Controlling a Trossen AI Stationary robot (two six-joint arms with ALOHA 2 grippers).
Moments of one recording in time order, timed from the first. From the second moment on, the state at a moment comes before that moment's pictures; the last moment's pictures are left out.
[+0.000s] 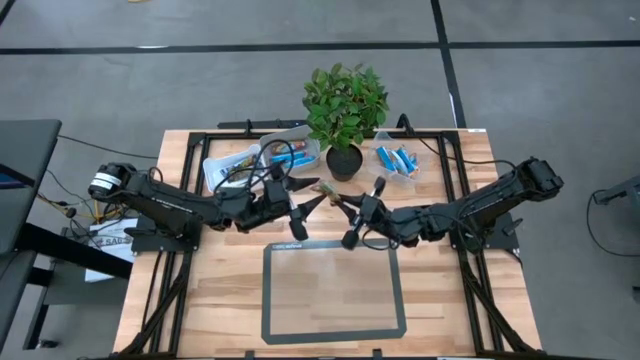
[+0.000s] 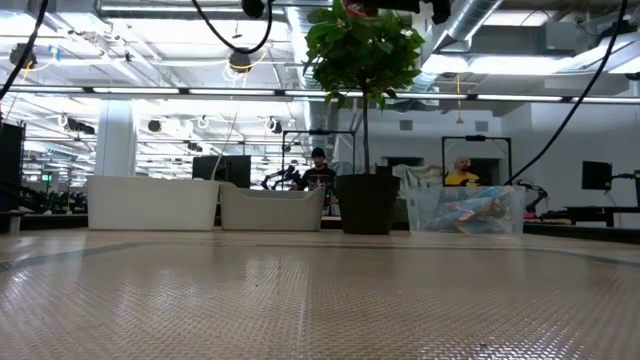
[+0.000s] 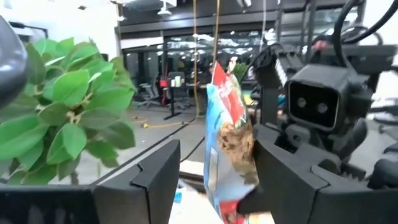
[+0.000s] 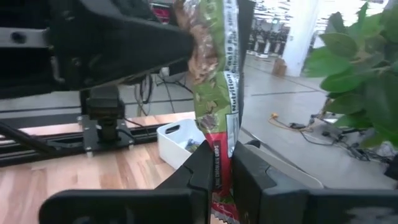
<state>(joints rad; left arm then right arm) -0.18 1.39 0.87 0.75 -0.54 0.10 0.33 1.43 0.90 0.45 0.82 -0.11</state>
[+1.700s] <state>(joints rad) 0.14 1.39 0.87 0.18 -0.88 0.23 0.28 1.43 0.90 0.05 0.81 0.10</state>
